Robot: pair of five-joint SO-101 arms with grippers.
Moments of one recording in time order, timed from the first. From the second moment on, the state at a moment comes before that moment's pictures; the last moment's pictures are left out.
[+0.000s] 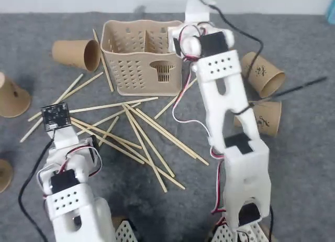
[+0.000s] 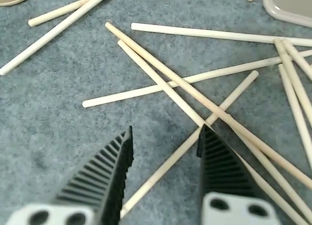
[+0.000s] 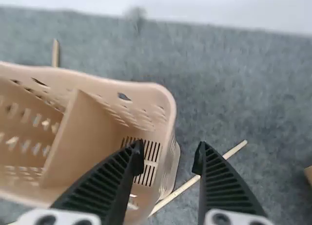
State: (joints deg) left arm -28.6 -67.4 83.6 50.1 -0.1; right arm -23.6 34.2 -55.5 75.3 -11.3
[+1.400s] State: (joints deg) left arm -28.6 -67.4 83.6 50.1 -0.1; right arm -23.9 22.8 -39.3 100.6 -20.0
